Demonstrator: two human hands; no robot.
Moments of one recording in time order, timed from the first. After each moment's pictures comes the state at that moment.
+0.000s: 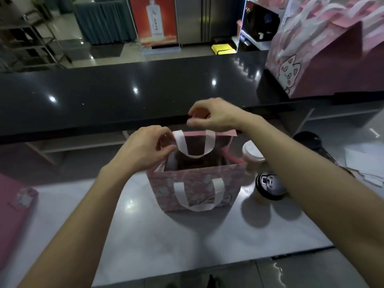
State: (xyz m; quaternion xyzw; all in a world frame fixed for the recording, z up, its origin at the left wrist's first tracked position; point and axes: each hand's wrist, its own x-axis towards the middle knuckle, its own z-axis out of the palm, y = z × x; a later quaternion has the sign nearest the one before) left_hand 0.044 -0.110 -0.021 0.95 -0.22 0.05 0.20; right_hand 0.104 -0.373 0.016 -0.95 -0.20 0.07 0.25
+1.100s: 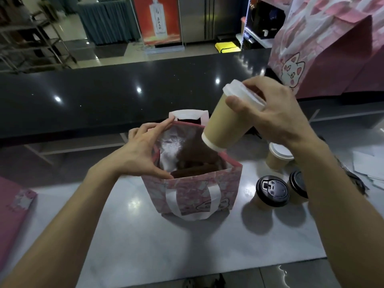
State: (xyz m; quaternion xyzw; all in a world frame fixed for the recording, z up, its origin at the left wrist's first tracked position) left_hand 0.048 -0.100 -0.018 0.96 -0.18 -0.12 0.20; right_hand 0.027 -0.436 0.047 -0.91 -0.10 -0.18 0.37
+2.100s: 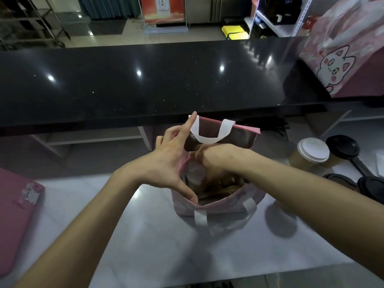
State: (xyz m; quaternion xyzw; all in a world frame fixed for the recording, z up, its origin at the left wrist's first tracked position) left_hand 0.055 -0.071 -0.046 0.91 -0.26 -0.16 0.29; right_hand 0.087 -0.271 -0.061 -0.92 -0.25 0.29 0.01
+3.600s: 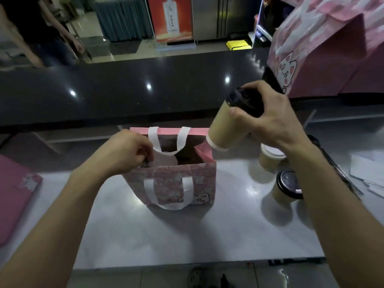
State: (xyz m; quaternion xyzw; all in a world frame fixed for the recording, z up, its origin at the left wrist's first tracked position) left_hand 0.014 -0.122 -0.003 0.98 -0.15 -0.03 0.09; right_hand 0.018 -0.480 0.029 -0.88 -0.12 -0.16 0.43
